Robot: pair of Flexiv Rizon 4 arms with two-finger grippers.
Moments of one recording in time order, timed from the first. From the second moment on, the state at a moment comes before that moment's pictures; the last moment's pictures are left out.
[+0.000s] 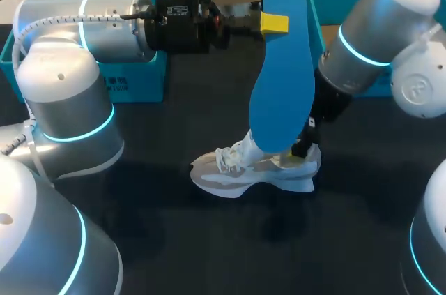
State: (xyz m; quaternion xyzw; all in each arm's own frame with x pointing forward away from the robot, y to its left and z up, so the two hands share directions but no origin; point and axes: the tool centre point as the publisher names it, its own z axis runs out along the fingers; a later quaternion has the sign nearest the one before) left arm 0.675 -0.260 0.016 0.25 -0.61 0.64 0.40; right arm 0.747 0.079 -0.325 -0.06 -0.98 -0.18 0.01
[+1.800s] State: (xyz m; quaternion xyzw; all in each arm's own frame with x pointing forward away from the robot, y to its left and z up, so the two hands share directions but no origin) left arm 0.675 -0.260 0.016 0.25 -0.61 0.64 0.40; right arm 0.783 0.115 -0.398 -0.03 -0.99 -0.14 0.06
